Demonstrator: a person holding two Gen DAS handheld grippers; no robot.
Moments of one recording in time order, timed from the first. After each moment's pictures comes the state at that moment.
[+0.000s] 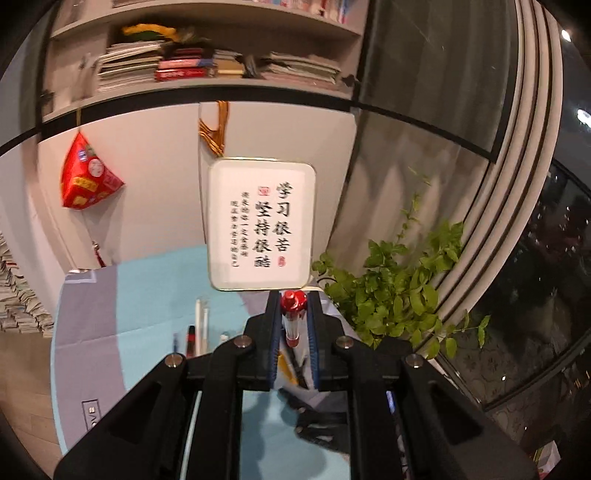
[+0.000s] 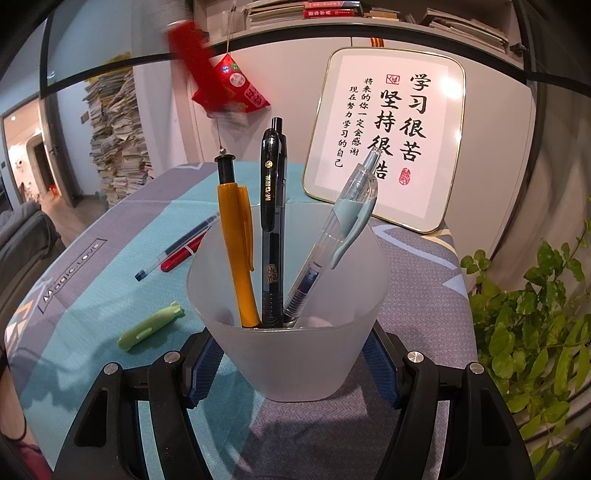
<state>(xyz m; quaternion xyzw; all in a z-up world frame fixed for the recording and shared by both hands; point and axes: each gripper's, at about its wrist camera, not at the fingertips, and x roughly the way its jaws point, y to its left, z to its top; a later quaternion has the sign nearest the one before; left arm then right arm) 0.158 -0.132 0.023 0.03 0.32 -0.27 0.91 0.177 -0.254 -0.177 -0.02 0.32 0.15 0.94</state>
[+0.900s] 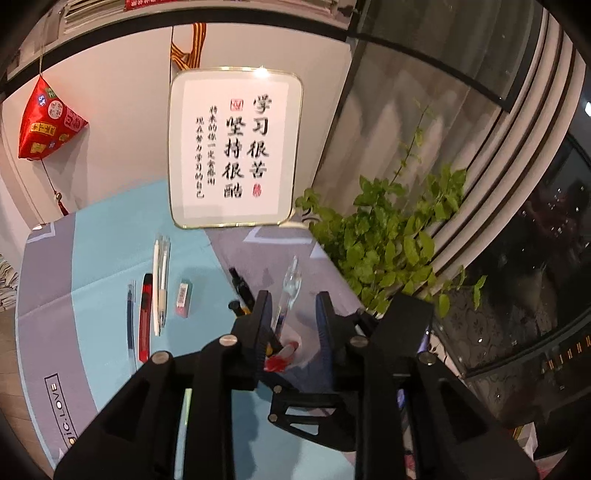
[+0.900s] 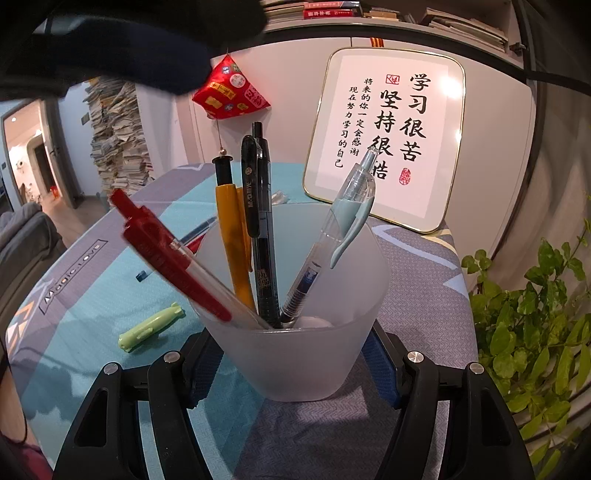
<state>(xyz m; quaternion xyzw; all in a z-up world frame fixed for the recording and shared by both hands) 0.186 -0.158 -0.032 0.03 0.42 -0.29 0.86 0.176 -0.254 -0.176 -0.02 0.32 0.15 0.94</state>
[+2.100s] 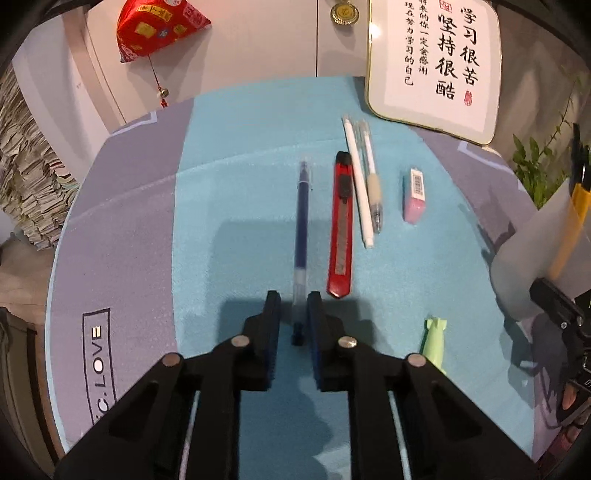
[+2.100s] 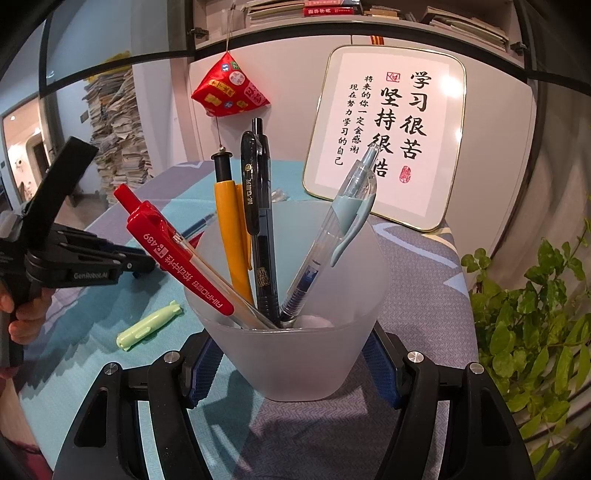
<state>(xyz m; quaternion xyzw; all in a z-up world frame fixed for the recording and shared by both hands) 0.242 -0.030 -0.182 0.08 0.49 -0.09 0.86 0.179 -0.252 -0.178 -0.02 0.32 0.15 0.94</state>
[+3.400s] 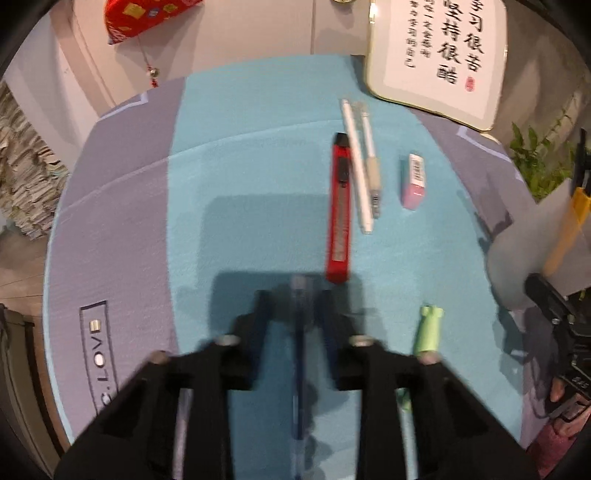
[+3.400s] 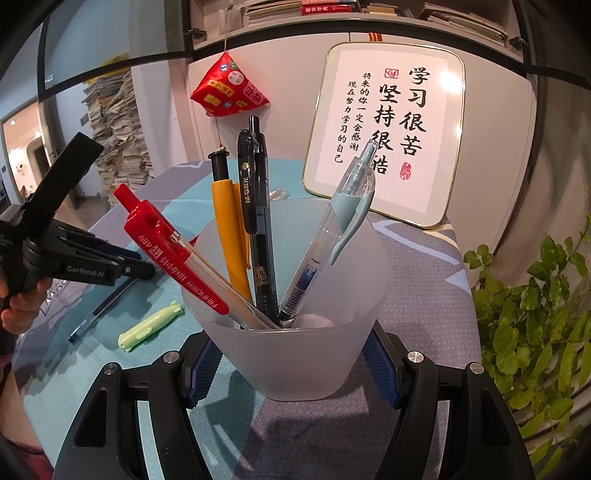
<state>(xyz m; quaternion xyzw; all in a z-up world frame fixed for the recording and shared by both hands) 0.249 -0.029 -0.181 0.08 0.54 -0.11 0.83 0.178 -0.254 -0.180 -0.02 0.32 0.16 0.93</state>
